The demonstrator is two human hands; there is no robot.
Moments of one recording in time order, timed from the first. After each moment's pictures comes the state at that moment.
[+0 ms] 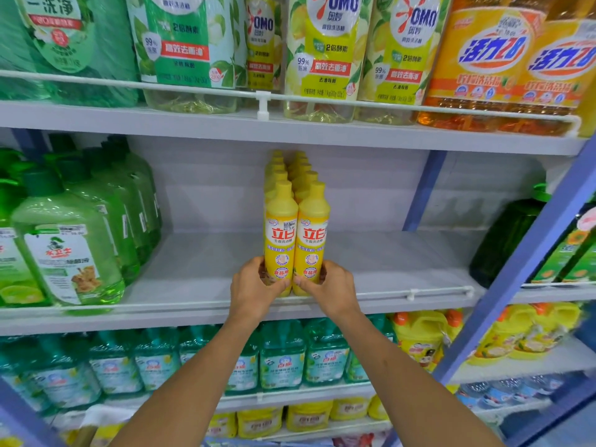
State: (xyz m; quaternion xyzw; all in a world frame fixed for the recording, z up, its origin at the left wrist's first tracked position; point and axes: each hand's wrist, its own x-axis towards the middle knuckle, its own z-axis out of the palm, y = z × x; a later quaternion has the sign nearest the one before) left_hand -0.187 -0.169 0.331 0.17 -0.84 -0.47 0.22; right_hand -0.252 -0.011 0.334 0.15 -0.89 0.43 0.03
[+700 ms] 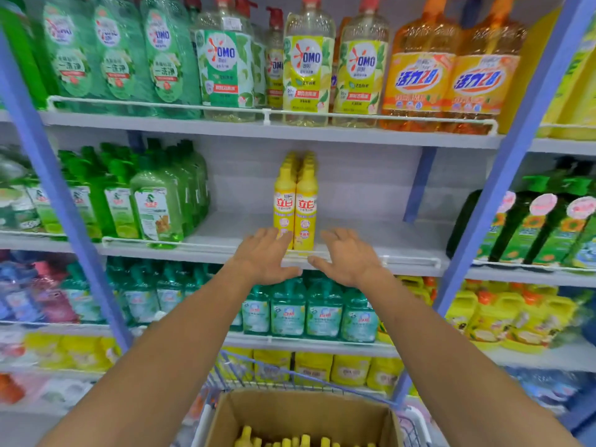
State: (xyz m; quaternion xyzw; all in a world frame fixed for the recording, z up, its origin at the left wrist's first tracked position) left_hand -0.042 -0.078 0.431 0.08 -0.99 0.02 0.06; right_hand -0.132 0.111 0.436 0.36 -0.93 0.06 0.08
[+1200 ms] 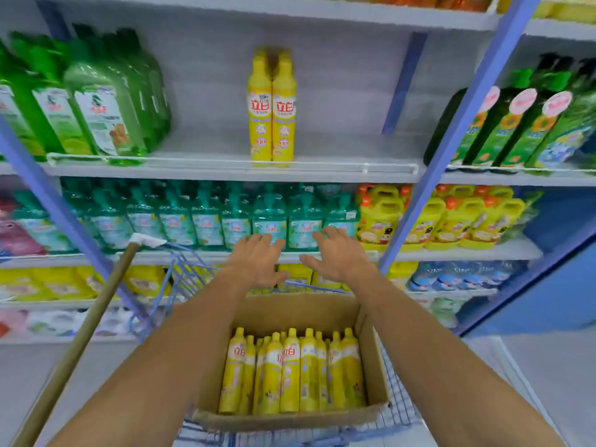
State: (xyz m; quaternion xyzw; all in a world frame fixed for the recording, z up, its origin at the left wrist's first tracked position) left_hand 0.036 -0.021 0.285 0.02 -1.00 0.03 -0.08; right_hand -0.047 0.161 0.287 0.30 -0.95 -0.01 -0.04
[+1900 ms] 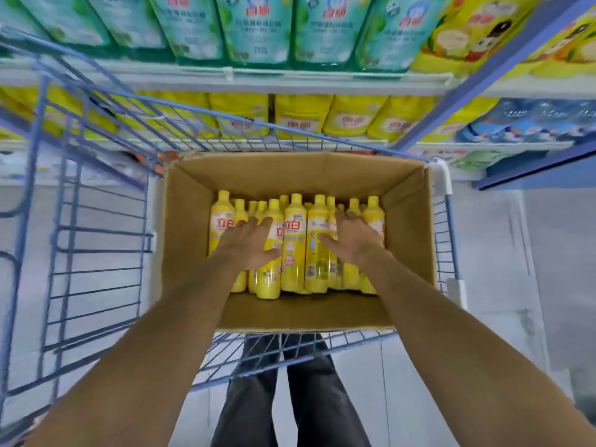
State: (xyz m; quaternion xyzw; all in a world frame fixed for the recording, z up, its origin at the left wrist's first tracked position) left_hand 0.066 -0.018 -0.053 0.07 -0.92 -0.14 -0.36; right_hand -0.026 0.199 -0.045 0.15 -0.92 0.01 -0.35
